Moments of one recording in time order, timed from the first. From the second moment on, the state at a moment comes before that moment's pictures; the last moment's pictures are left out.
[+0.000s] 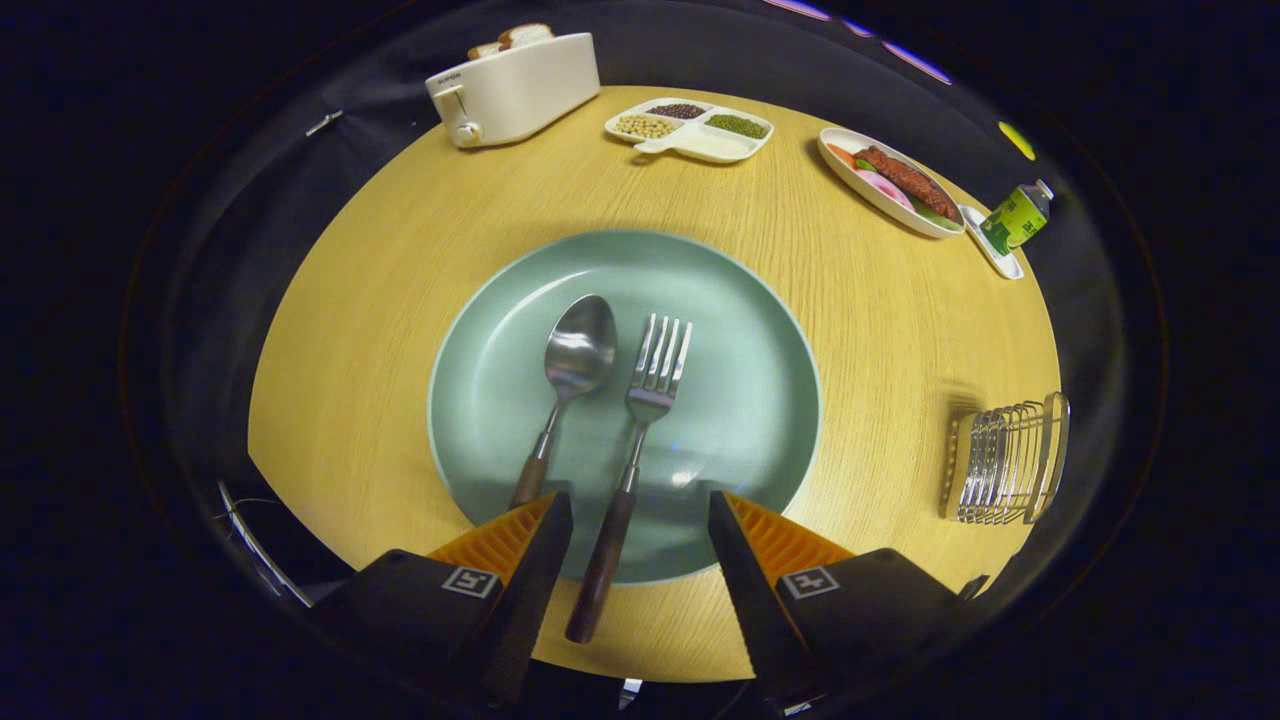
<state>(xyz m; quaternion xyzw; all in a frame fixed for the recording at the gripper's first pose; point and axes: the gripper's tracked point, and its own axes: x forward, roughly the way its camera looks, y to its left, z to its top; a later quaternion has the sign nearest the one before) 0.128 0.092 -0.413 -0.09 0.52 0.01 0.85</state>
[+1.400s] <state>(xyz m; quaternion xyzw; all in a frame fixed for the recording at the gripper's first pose) 0.083 -0.017 -0.268 -0.03 0.54 0.09 0.84</state>
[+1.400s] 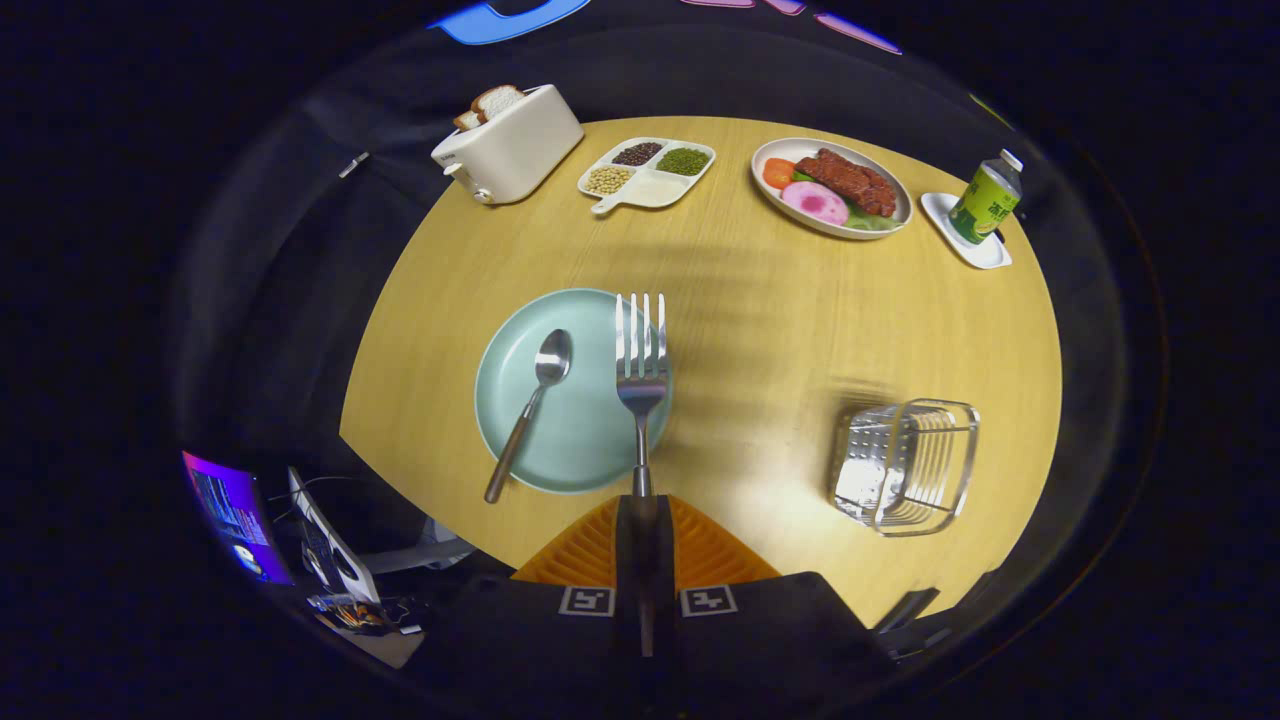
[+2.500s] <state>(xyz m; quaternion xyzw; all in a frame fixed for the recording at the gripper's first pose) 0.057 -0.192 -0.296 -0.14 0.75 0.04 0.65</state>
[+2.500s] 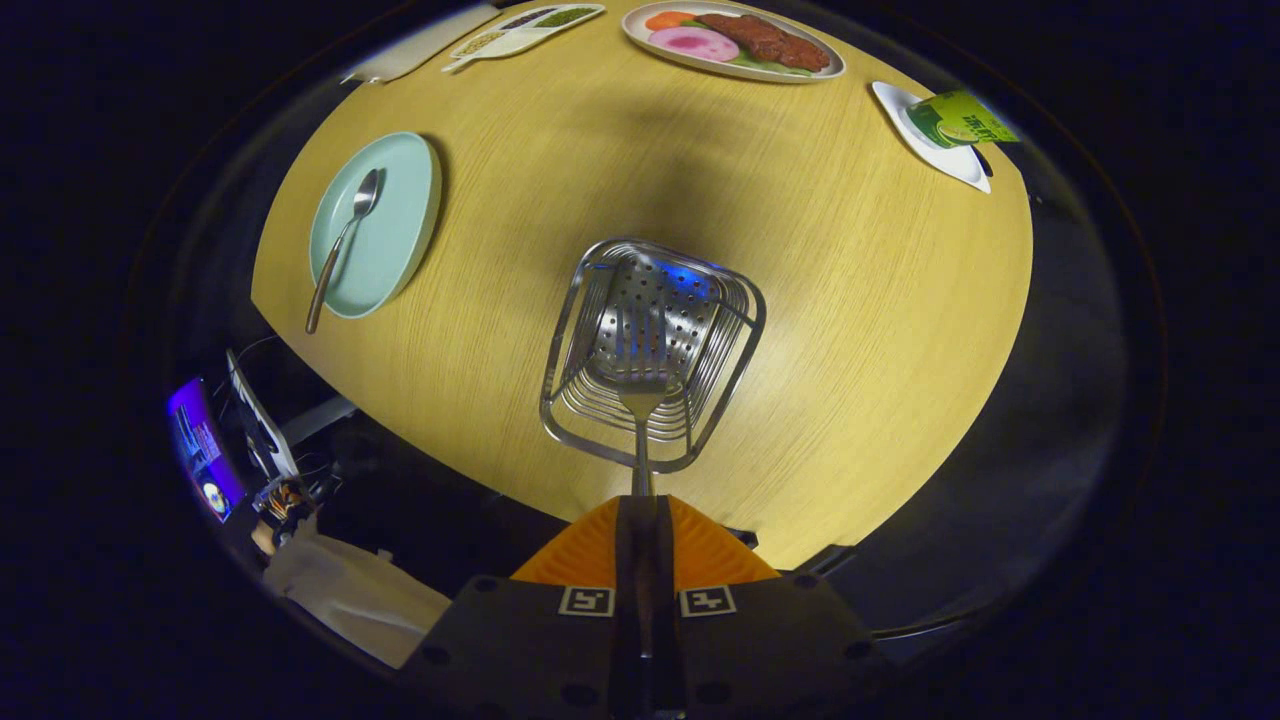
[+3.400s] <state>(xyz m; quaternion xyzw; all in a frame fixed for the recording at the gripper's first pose) 0.060 -0.138 -0.153 -0.05 0.53 0.05 0.84</state>
